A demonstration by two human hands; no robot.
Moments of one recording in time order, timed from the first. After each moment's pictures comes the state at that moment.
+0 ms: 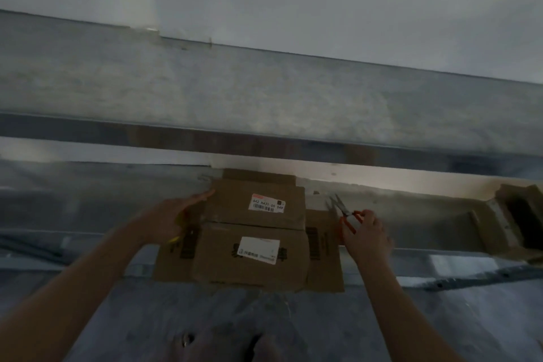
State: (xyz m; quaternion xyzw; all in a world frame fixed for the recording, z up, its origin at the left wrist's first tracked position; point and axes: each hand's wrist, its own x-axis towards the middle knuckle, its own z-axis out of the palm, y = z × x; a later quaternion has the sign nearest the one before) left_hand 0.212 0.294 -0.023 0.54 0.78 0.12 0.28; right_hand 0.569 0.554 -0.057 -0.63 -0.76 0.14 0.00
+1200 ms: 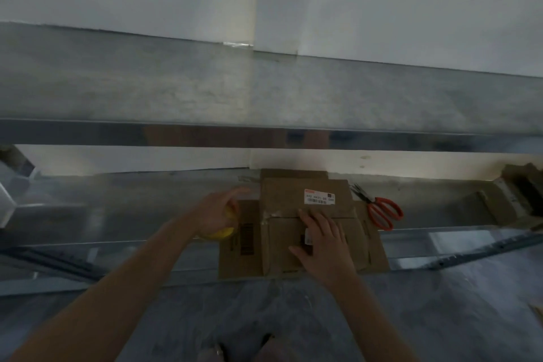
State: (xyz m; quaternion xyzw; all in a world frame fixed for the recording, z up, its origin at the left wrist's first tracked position) left_hand 0.164 0.270 -0.016 0.54 0.74 0.20 0.35; right_hand 0.443 0.358 -0.008 -0.42 -0.89 0.17 -0.04
